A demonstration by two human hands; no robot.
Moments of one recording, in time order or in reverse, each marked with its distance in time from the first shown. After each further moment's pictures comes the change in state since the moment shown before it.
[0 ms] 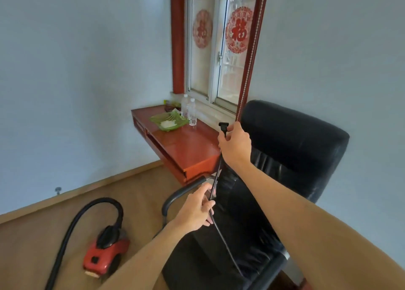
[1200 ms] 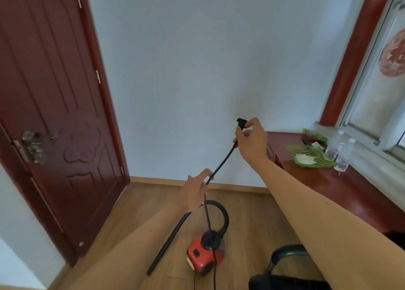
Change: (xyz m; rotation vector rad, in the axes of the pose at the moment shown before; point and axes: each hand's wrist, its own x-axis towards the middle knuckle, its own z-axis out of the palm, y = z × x) left_hand -0.124 -0.087 -0.313 0.461 0.671 -0.225; right_hand -0.018 -0.263 0.262 0.702 -0.496 -0.278
